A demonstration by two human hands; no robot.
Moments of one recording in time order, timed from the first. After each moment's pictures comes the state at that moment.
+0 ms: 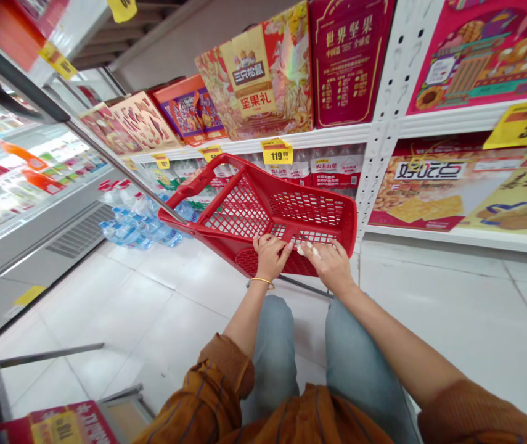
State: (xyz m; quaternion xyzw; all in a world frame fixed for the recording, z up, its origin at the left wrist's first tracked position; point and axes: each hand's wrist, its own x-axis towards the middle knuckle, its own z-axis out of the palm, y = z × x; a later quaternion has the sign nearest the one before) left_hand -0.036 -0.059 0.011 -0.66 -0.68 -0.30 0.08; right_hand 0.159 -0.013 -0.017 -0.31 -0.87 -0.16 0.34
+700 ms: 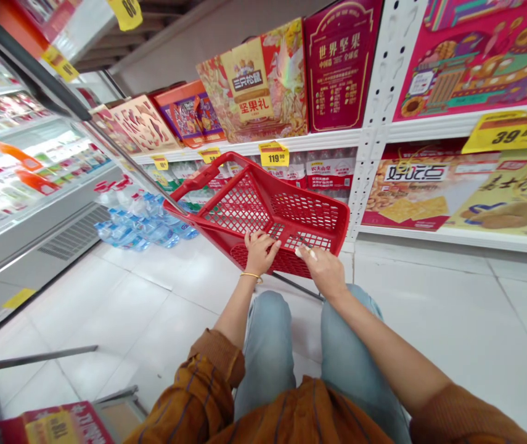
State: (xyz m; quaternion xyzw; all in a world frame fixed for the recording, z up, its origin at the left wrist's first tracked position) left_hand -0.053 -0.073 0.024 -0.67 -0.68 -0.28 0.08; right_hand 0.159 -0.046 -0.012 -0.38 -0.86 -0.17 0.30
